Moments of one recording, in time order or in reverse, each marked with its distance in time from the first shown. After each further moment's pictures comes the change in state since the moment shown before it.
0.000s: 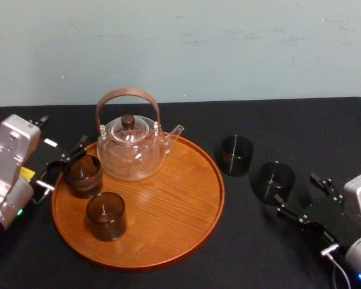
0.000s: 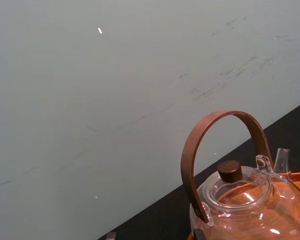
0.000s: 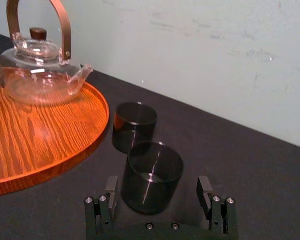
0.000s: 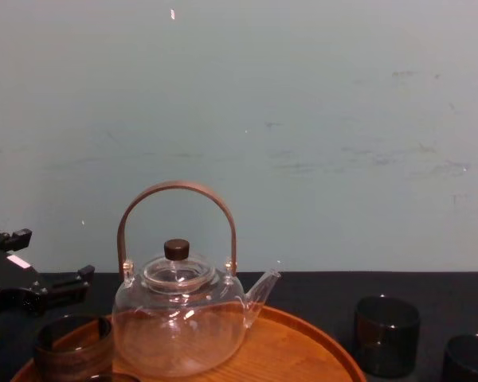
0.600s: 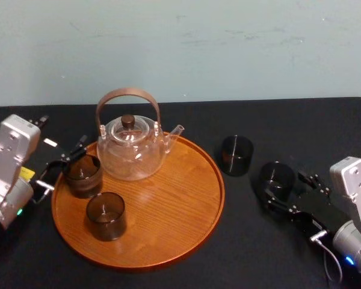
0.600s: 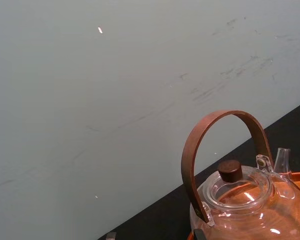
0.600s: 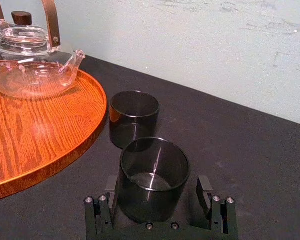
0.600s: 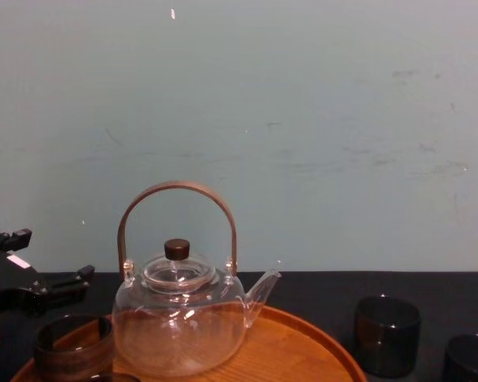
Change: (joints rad) left arm 0.000 0.000 0.000 0.000 0.000 0.000 0.000; right arm 0.122 -0.076 0.001 0.136 0.023 0.074 0.114
